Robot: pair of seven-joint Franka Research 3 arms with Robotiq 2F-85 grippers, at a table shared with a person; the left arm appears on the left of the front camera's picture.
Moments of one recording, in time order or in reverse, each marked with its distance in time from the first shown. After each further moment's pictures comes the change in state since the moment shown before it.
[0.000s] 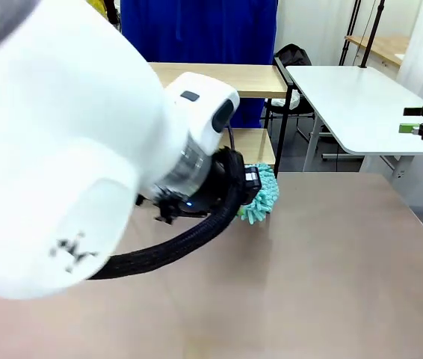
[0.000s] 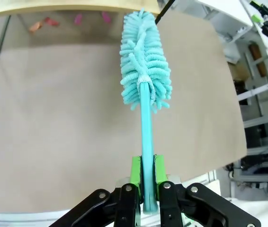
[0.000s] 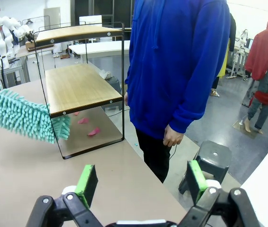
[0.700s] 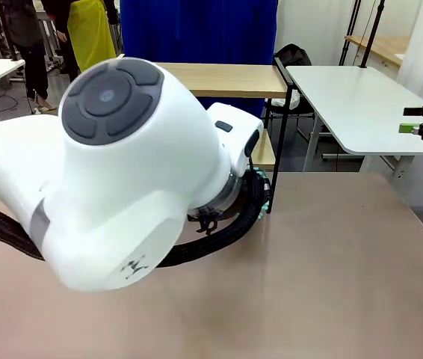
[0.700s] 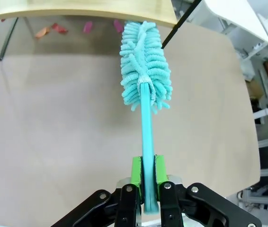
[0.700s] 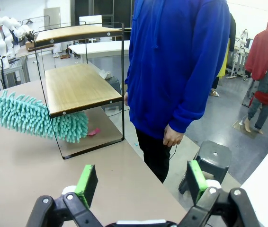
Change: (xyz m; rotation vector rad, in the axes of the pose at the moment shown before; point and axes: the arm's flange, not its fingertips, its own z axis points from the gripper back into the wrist) left arm -0.001 -0.009 -0.054 0.081 -0.080 0.033; right arm 0.000 0.000 0.000 0.000 0.000 0.000
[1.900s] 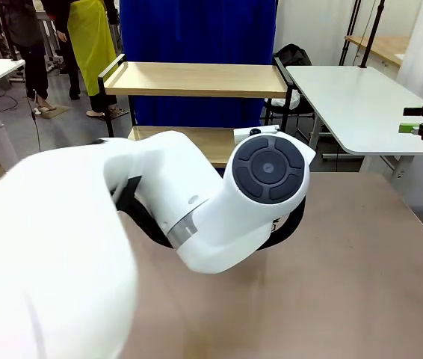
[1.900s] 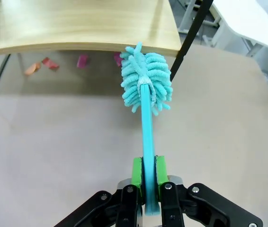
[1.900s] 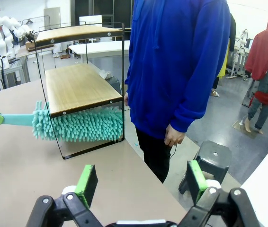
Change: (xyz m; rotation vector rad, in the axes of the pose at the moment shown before) left arm 0.008 -0.048 -0.128 0.149 -0.153 -0.069; right arm 0.000 0.000 0.000 0.000 0.000 0.000
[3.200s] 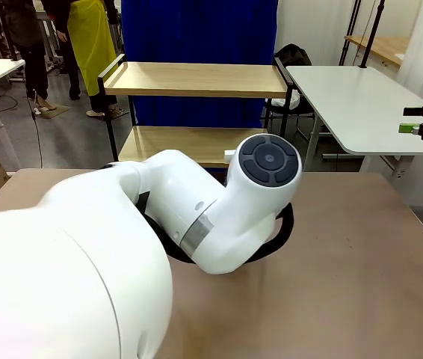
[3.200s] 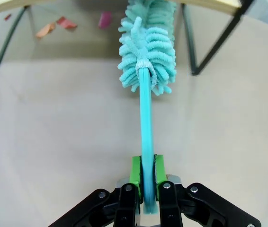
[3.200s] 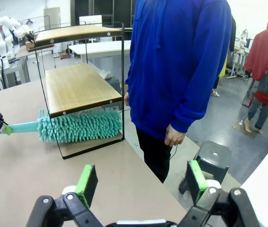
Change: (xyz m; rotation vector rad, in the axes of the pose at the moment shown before) left arm -0.010 0.026 -0.039 0.147 0.164 -0.008; right arm 0.000 0.000 0.000 0.000 0.000 0.000
